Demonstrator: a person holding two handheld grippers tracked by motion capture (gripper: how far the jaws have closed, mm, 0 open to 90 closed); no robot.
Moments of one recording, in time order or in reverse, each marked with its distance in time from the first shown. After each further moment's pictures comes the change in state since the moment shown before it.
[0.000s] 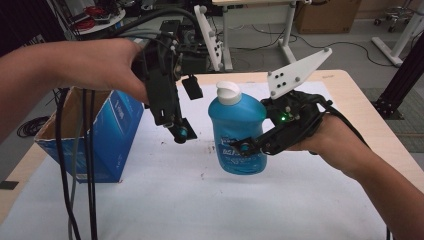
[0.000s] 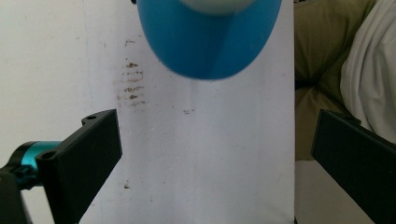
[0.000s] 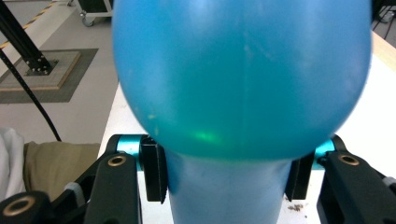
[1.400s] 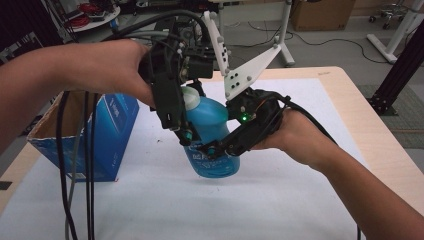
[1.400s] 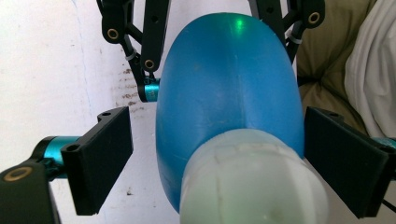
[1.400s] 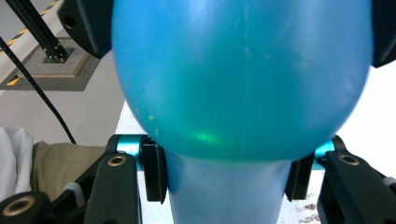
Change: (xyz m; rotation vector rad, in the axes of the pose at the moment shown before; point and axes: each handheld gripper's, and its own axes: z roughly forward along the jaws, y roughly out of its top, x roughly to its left) left arm -0.002 0.010 0.009 0.022 0.002 0.037; right arm 0.003 0.026 0.042 0.053 0.072 -0.022
